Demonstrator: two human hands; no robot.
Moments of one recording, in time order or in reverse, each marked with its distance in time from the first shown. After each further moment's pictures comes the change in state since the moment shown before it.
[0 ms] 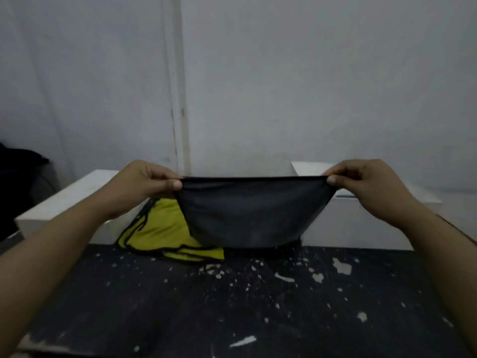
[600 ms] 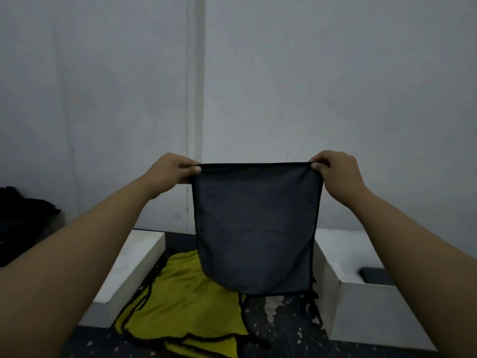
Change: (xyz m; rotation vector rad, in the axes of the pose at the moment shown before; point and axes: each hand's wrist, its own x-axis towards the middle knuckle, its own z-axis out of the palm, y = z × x) left_hand 0.162 0.025 -0.072 0.104 0.148 0.120; right_hand 0.187 -0.027 0.013 -0.163 0.330 -0.046
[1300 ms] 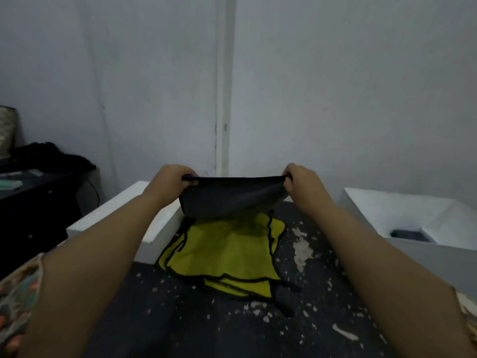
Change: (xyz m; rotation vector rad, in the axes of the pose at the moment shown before) left_hand -0.084 -0.120 -0.012 0.644 0.080 -0.069; right_hand -0.093 -0.039 0.136 -0.022 -0.326 -0.048
